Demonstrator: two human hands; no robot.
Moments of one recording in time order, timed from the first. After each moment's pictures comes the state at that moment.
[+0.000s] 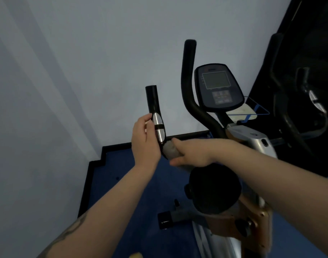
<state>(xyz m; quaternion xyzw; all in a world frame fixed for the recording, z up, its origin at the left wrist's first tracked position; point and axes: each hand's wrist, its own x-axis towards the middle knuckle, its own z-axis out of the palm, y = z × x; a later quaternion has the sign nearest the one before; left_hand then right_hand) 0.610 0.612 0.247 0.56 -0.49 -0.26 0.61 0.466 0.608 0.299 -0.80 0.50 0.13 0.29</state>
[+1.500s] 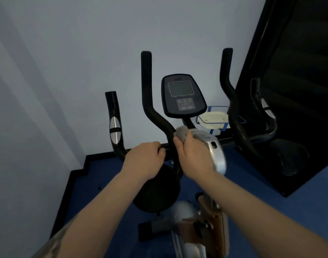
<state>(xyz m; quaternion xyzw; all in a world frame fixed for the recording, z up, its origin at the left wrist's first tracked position) 0.518 0.647 0.270 0.64 -0.75 -0.12 0.14 0.366 0.638 0.244 -0.71 0.62 -0.32 0.09</state>
